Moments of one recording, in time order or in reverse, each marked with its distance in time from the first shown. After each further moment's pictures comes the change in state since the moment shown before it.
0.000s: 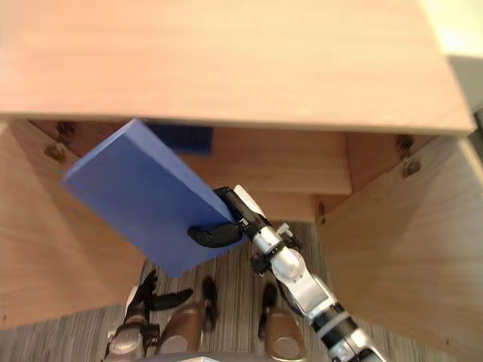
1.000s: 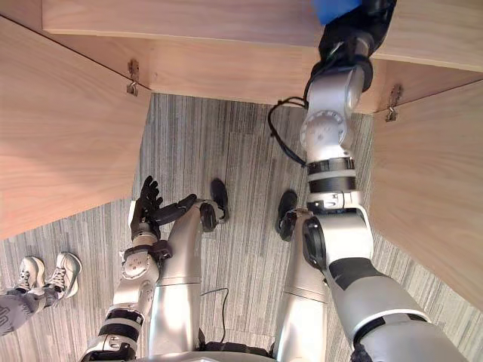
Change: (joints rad) left arm -0.228 -0.055 -0.047 -0.328 -0.190 -0.042 0.095; right arm -0.963 0.150 -0.710 0.332 1.219 -0.117 -0.456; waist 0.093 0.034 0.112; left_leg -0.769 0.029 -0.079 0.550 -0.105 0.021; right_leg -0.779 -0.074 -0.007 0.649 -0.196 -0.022
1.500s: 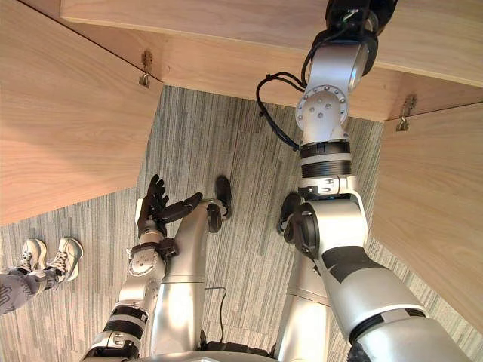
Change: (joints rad) left arm -0.013 -0.008 -0.033 0.008 -0.010 0.008 0.021; right arm -0.052 0.039 -0.008 0.001 0.037 -0.037 -0.053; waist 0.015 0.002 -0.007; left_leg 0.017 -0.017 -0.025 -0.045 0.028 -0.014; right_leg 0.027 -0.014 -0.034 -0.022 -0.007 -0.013
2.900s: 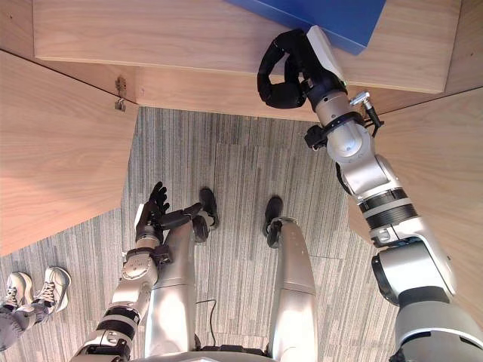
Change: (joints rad) left arm -0.009 0.065 0.001 0.126 0.010 -0.035 -0.096; right arm 0.381 -0.521 0.547 -0.096 -1.120 0.203 0.391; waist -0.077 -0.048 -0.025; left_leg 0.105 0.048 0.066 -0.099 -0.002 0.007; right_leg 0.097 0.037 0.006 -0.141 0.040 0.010
